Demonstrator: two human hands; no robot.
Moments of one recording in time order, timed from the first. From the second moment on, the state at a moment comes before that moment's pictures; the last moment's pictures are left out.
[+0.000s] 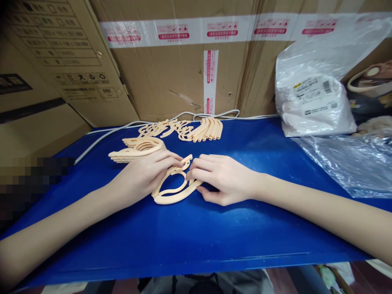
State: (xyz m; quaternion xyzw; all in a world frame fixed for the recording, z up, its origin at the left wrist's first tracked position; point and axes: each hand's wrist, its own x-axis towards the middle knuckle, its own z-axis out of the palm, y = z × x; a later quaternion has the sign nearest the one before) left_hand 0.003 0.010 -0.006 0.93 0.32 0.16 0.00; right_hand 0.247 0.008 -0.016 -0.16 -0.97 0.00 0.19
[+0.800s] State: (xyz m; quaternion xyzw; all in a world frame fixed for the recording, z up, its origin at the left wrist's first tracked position) left_hand -0.004 0.015 -0.011 0.94 0.32 0.13 -0.03; right_hand 0.247 0.013 -0.020 -0.24 -0.94 -0.09 0.21
